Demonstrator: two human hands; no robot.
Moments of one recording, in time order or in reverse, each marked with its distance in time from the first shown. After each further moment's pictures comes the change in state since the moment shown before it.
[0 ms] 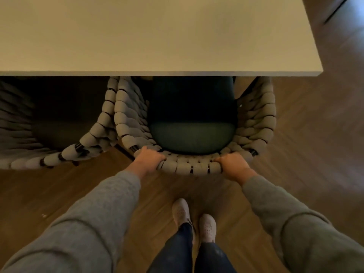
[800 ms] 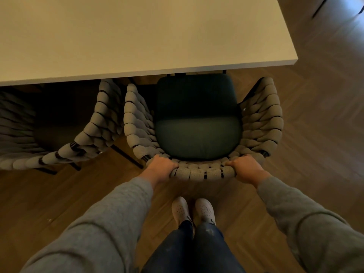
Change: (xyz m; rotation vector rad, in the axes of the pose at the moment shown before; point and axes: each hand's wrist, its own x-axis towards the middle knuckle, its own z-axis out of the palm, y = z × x) left_hand -0.015 0.092 0.003 -0.010 0.032 0.100; right_hand -0.075 0.055 0.044 0.038 -0.045 0.019
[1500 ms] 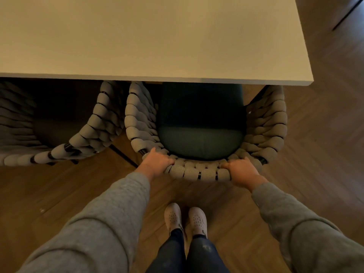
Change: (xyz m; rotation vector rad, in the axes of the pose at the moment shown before) left_hand 0.053 -0.032 -0.018 0.071 0.022 -0.054; right_hand 0.045 0.021 -0.042 -0.013 -0.046 -0.013
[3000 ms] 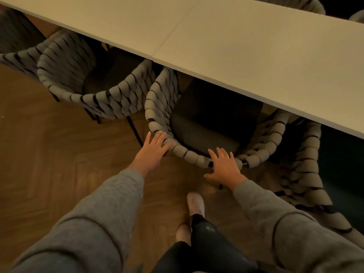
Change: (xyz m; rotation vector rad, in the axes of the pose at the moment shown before) left_hand -0.353 -0.444 0.229 -0.155 0.142 -0.563; right_hand 0.191 -0.607 -0.123 -0.067 0.120 -0.242
